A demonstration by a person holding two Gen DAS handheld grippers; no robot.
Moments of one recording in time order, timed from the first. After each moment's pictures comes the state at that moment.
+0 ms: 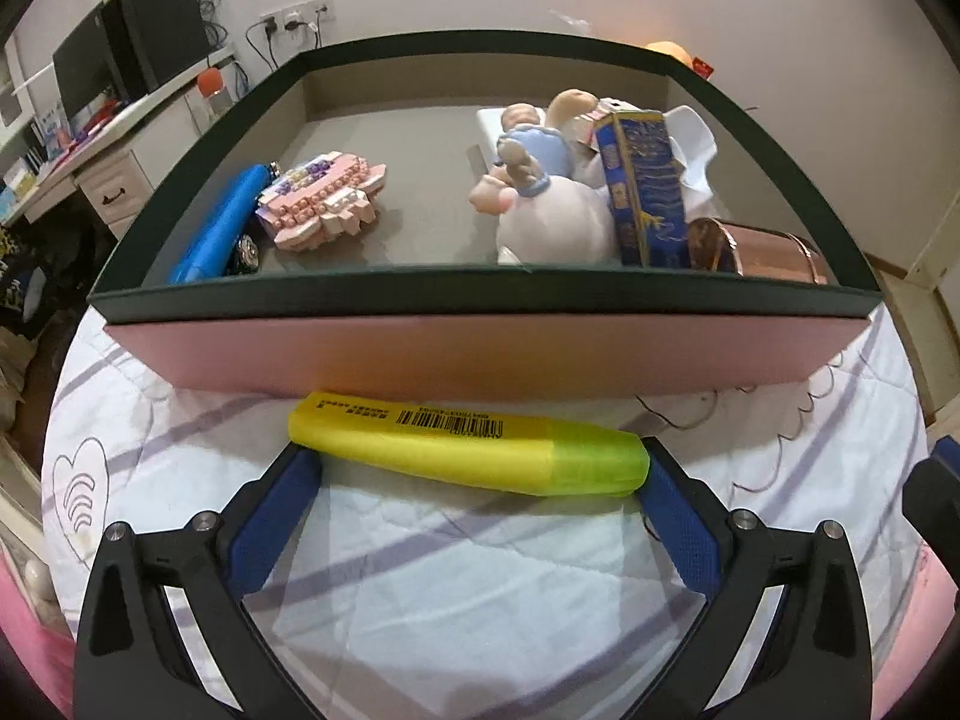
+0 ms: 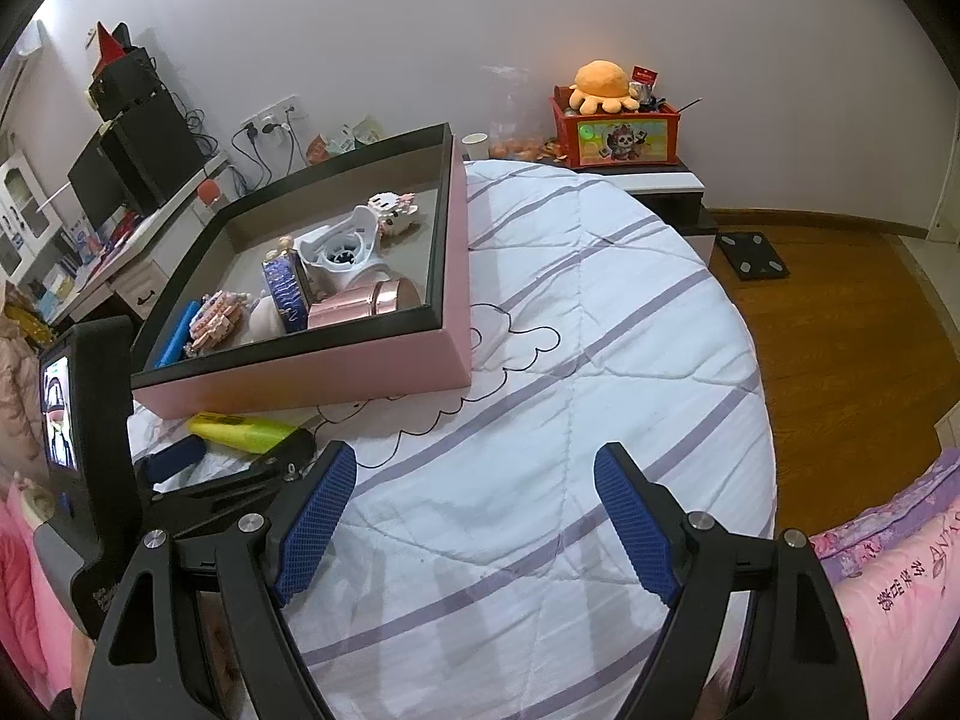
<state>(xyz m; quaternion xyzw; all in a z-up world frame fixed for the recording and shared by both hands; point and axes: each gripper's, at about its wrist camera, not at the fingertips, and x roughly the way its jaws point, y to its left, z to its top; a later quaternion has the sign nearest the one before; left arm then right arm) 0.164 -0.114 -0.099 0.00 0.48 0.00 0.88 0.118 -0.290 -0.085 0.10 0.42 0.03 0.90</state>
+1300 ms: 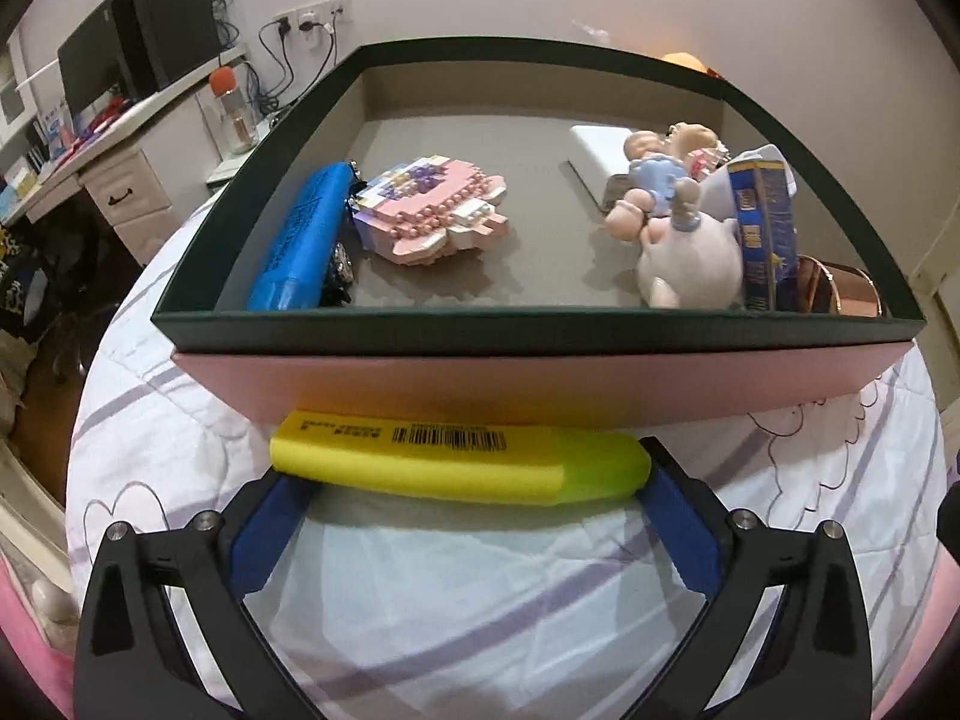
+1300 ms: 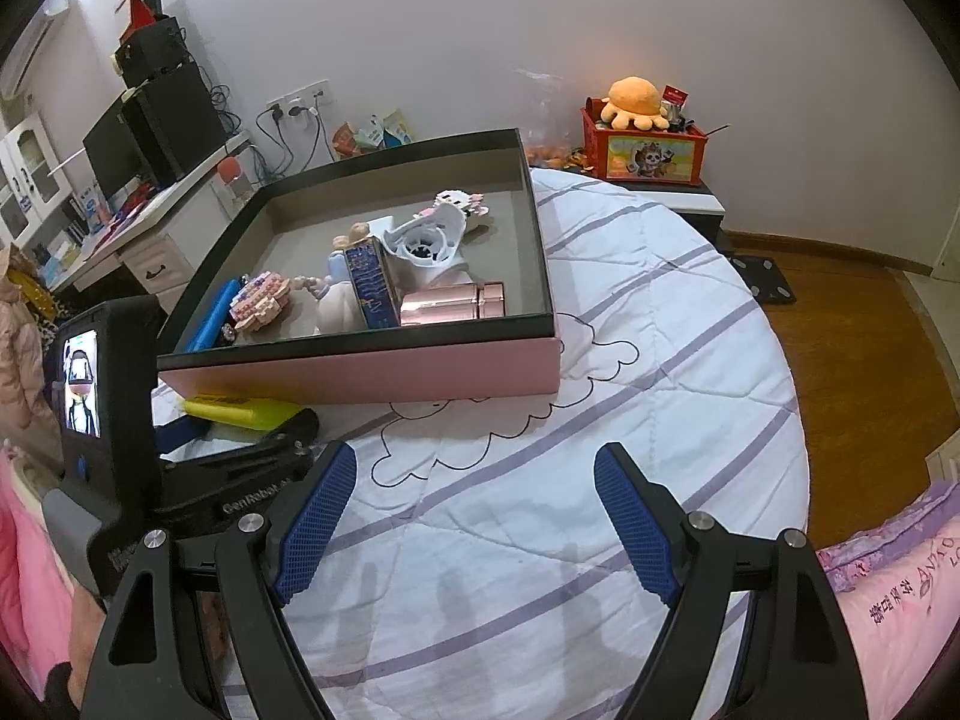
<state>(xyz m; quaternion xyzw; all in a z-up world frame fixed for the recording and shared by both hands) 0.185 -0.058 -0.101 0.01 0.47 -0.01 0.88 0.118 -0.241 -0.072 0.06 0.42 0.04 0.90</state>
